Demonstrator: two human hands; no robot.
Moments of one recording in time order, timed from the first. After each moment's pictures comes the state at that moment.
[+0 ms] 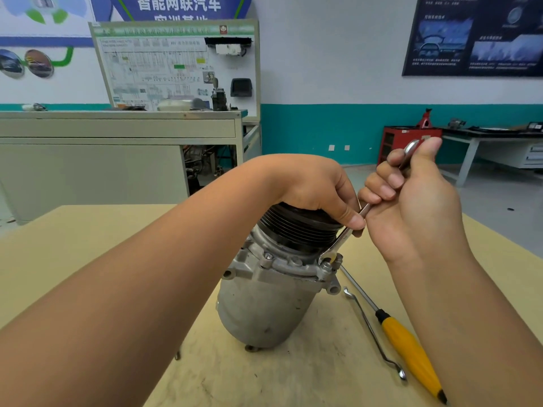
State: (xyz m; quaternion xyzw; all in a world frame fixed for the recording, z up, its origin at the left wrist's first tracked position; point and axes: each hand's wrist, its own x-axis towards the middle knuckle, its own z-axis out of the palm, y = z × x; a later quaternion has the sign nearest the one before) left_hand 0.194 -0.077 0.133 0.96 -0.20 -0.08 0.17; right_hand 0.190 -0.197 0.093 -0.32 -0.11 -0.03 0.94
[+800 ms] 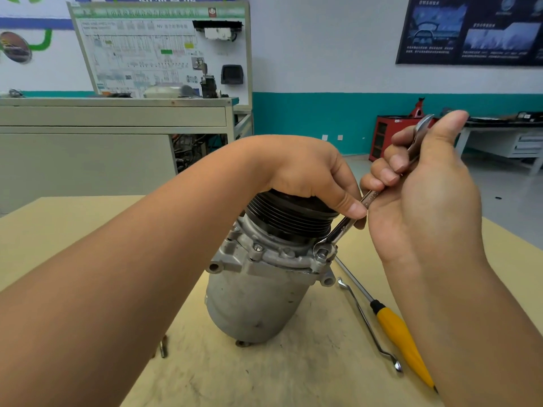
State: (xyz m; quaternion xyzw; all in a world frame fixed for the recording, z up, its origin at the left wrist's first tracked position) left_hand 0.189 -0.076 0.133 0.95 -0.24 -0.10 0.18; right_hand 0.178 -0.196 0.091 -0.35 -0.13 -0.11 0.92
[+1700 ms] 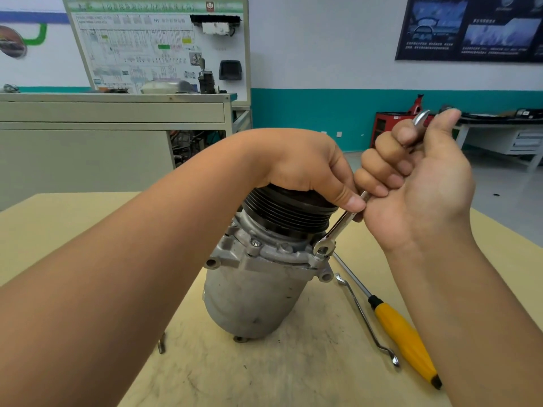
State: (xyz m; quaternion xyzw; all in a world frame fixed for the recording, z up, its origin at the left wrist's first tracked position) left_hand 0.185 -0.078 0.133 0.95 -0.23 -0.08 0.19; right_hand 0.189 -0.202 0.088 -0.31 -0.19 -0.02 0.93
